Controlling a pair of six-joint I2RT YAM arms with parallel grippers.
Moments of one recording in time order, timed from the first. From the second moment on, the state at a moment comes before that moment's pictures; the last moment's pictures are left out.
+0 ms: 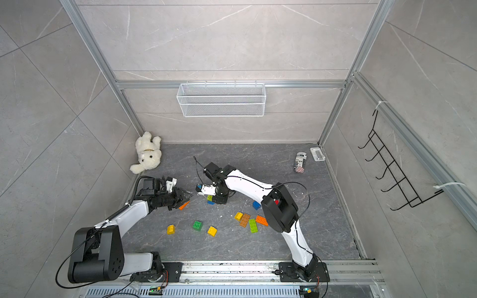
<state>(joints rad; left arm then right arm) 0.02 1.32 0.64 -0.29 0.77 -0.57 0.87 2.18 1.89 -1.06 -0.06 -0.60</state>
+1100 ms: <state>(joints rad) 0.08 1.24 0.56 -0.32 0.69 -0.59 0.98 2.51 2.41 -1.52 0.11 -0.57</state>
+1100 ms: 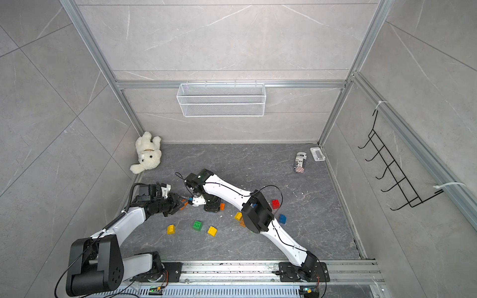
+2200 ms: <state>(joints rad) -0.15 1.59 1.18 -0.89 0.18 0.10 0.71 1.64 1.34 -0.59 -0.26 -0.30</state>
